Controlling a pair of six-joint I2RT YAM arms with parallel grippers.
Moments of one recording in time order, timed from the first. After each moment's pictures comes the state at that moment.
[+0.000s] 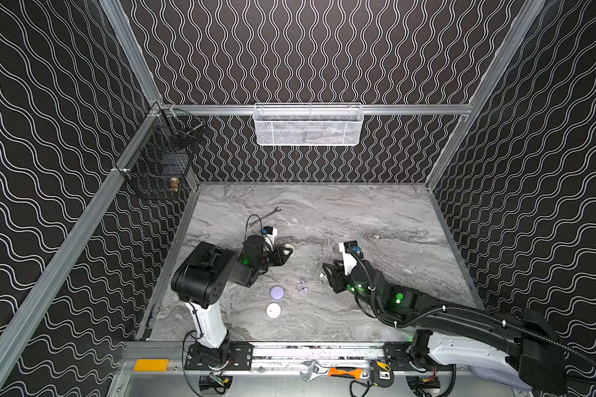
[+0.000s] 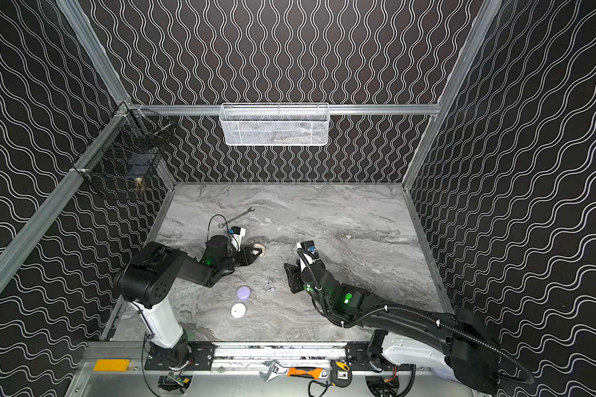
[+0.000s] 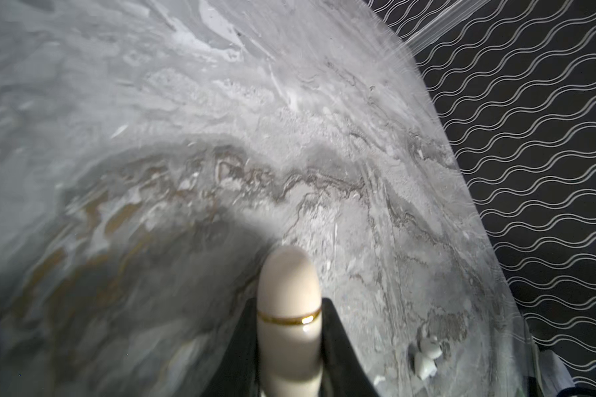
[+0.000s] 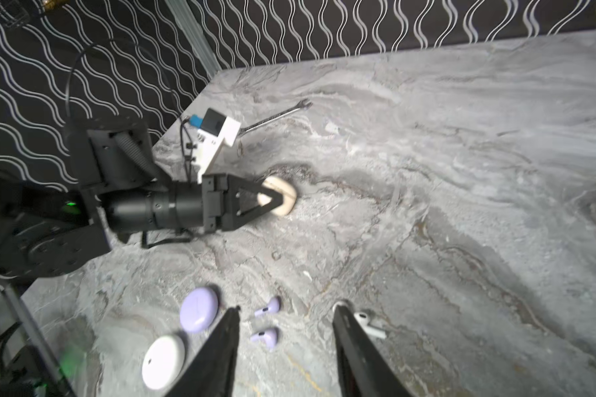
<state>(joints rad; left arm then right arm) -0.33 1.86 0.54 0.80 0.47 -0.55 1.06 1.07 0.57 0.05 0.35 0.55</state>
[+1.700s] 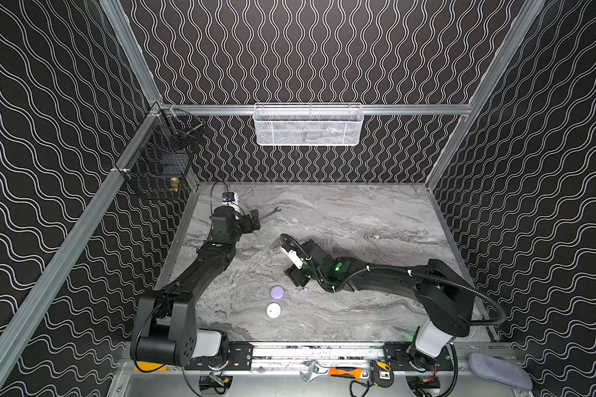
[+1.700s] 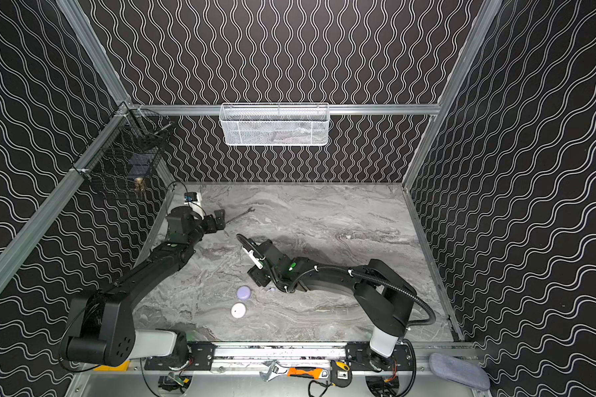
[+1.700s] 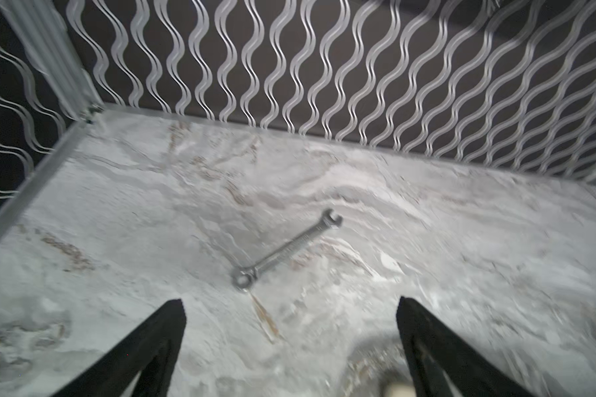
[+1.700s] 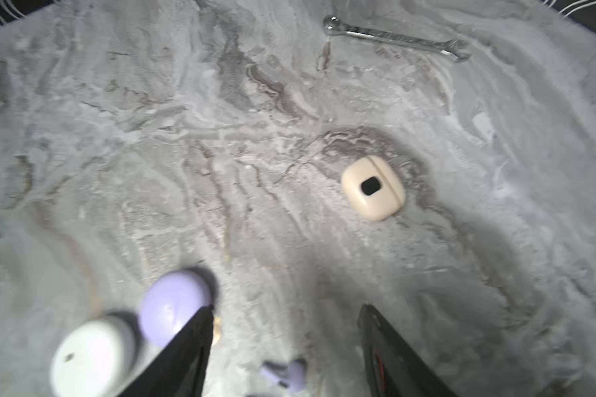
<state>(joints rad) -0.09 1.36 0.77 0.21 -0.02 -0.23 1.02 1.73 1.08 -0.09 0.08 0.04</state>
